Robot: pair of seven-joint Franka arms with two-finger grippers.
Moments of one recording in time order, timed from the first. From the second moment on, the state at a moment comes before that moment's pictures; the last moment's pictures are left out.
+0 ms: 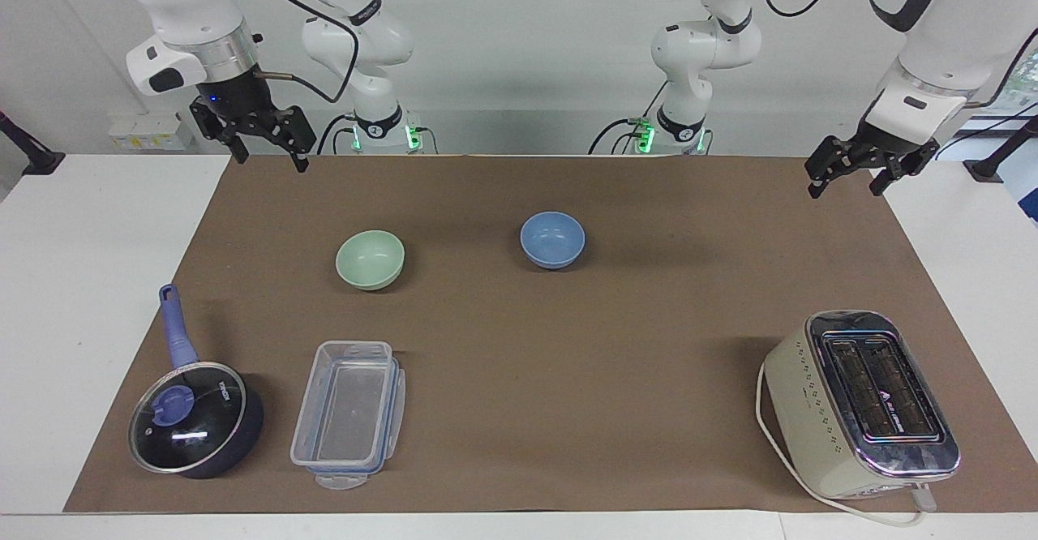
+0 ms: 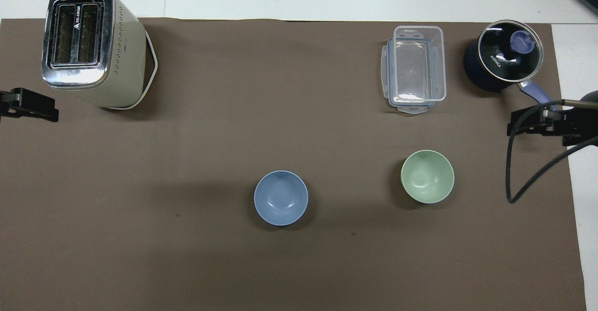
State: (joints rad) left arm 0.04 0.06 -0.06 -1.49 0.03 1.56 0.00; right arm -0.04 -0.05 0.05 -1.64 -0.01 1.59 0.21
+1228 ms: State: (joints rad) left arm 0.04 0.06 -0.05 -1.49 0.03 1.56 0.00; right arm -0.04 0.01 0.05 -2.27 -0.01 2.19 0.12
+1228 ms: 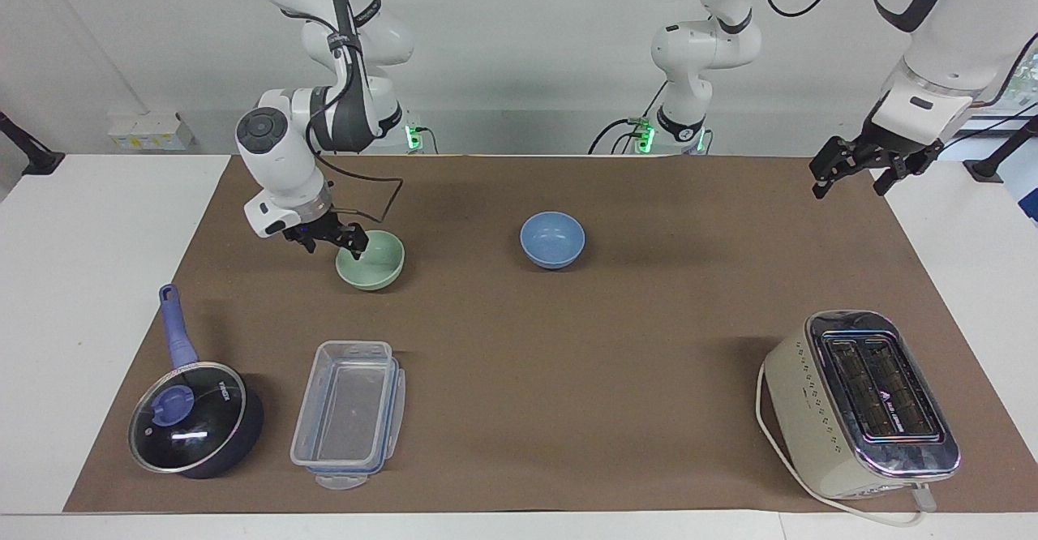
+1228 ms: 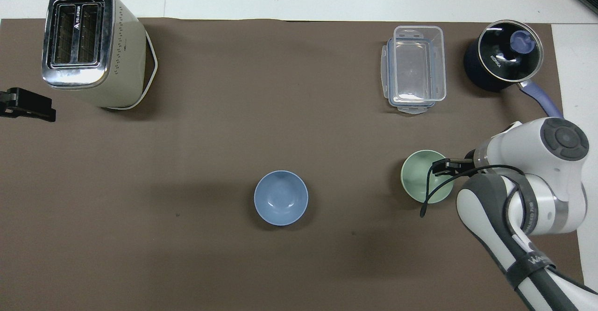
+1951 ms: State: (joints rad) left arm 0.04 0.06 -0.05 -1.49 0.03 1.56 0.00; right arm -0.04 0.02 0.05 -2.33 -0.01 2.22 0.10
